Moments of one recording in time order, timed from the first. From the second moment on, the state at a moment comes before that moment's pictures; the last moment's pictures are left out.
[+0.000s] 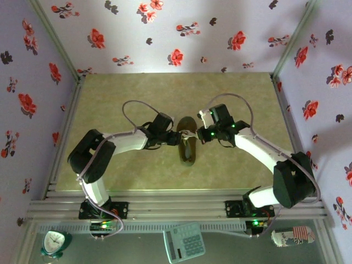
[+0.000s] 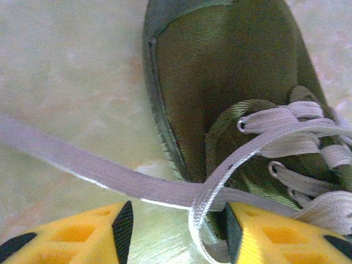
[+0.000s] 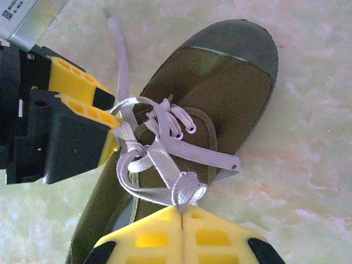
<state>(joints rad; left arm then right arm) -0.75 1.77 1.00 -0.11 0.06 -0.50 0.50 1.40 0.93 -0.45 -0.28 0.08</state>
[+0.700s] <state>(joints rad) -0.75 1.64 1.09 -0.20 0.14 -0.42 0.57 1.39 0.93 -0.45 -0.21 0.19</state>
